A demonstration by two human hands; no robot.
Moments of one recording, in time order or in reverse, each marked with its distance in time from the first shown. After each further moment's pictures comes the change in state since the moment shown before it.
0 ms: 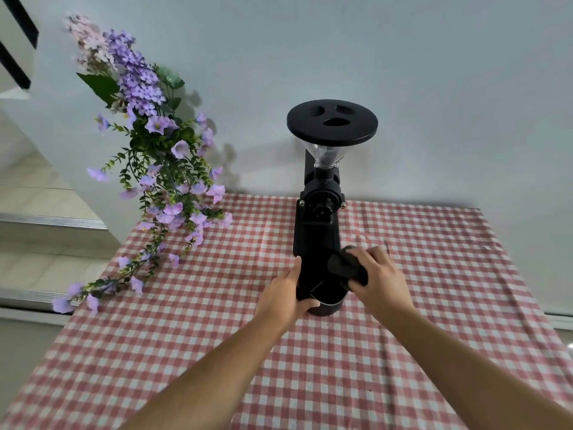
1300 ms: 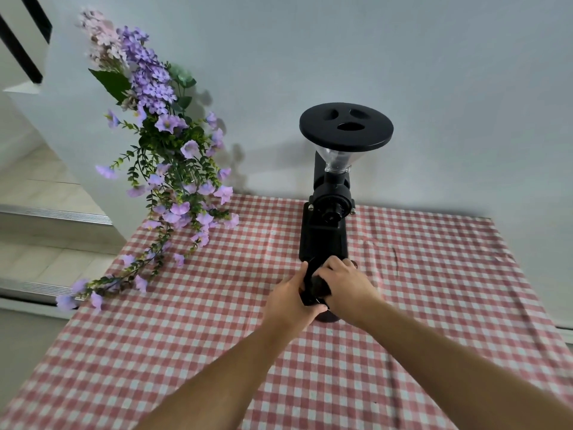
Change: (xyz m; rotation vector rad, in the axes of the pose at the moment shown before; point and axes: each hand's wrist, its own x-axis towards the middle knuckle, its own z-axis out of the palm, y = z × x) left_hand 0.001 0.002 0.008 -0.221 0.112 -0.053; right_hand 0.024 -0.052 0.019 -0.240 -0.335 -0.197
